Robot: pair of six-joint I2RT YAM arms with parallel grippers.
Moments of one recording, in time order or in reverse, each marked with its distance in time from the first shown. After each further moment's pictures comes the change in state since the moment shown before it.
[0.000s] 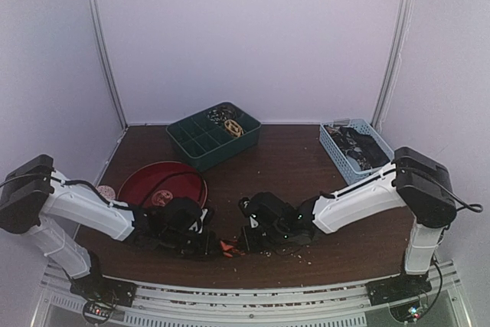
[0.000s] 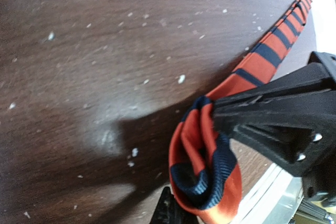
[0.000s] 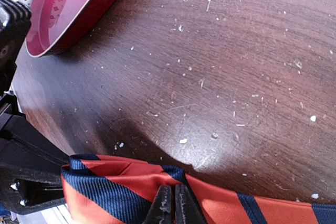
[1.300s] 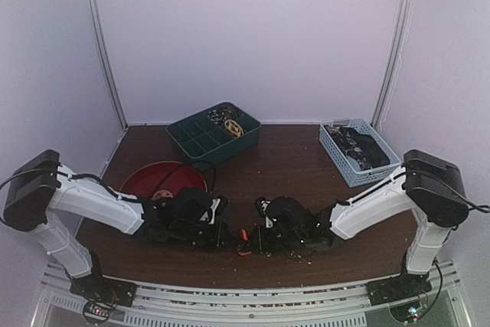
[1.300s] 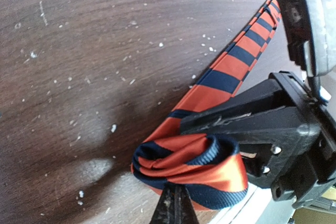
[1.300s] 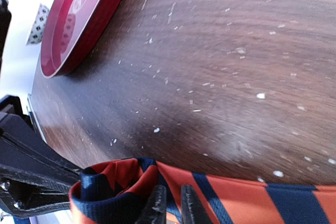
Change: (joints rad) left arm 0.000 0.064 0.121 0.023 0.009 0.071; right arm -0.028 -0.089 -0.212 0.248 0.027 0.117
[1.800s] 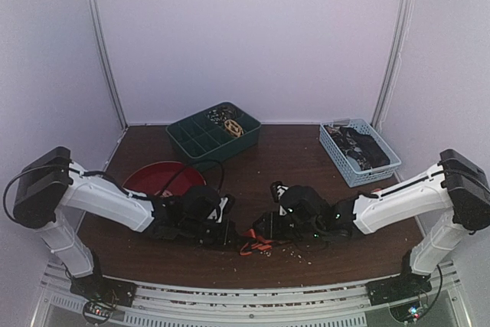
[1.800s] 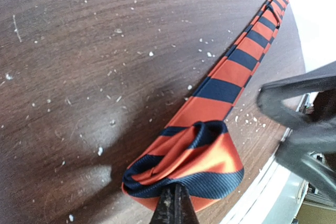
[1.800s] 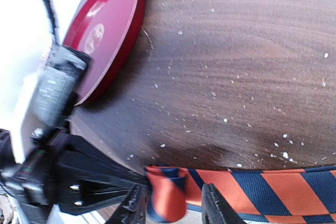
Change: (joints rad) left arm 0.000 0.080 0.067 0.002 0.010 0.027; right arm -0.005 -0.211 -0.041 -0.119 0.148 0.007
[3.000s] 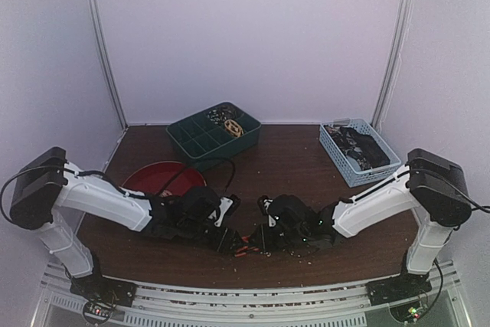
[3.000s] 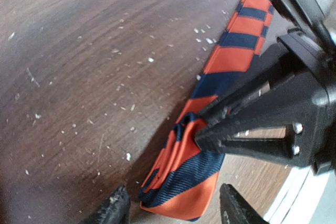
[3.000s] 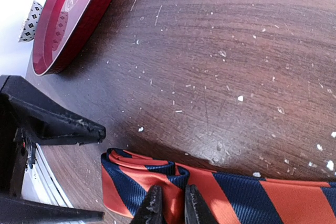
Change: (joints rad) left arm -0.006 -0.027 0.010 -0.094 -0.090 0.362; right arm -0.005 0.191 0.033 0.076 -0.152 -0.053
